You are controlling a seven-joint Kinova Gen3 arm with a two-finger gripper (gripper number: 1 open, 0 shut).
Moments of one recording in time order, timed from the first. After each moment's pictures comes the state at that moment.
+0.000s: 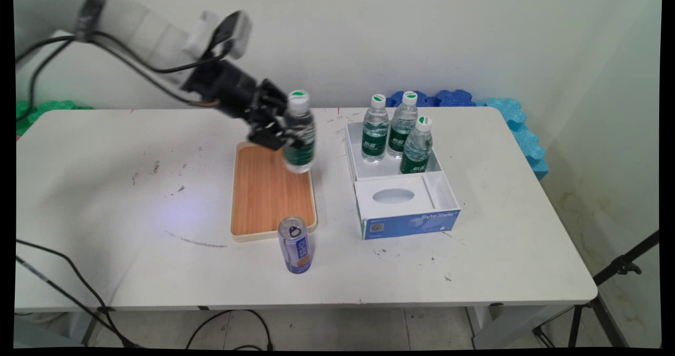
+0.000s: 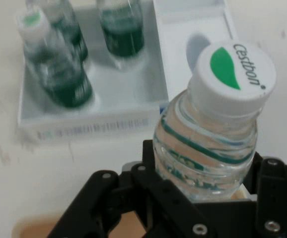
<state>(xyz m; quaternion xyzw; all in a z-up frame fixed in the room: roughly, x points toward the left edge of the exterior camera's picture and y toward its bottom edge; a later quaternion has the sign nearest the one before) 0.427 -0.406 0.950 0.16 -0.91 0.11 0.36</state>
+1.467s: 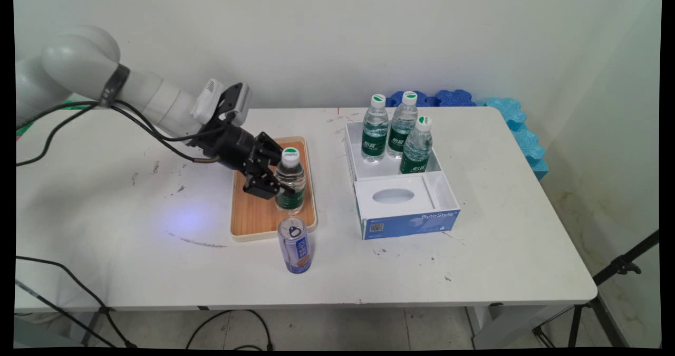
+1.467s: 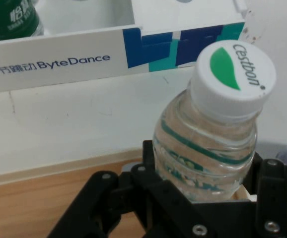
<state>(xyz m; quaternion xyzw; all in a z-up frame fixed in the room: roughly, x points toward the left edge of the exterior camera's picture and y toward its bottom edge) 0.436 -0.392 0.852 0.16 -0.92 0.08 0.35</state>
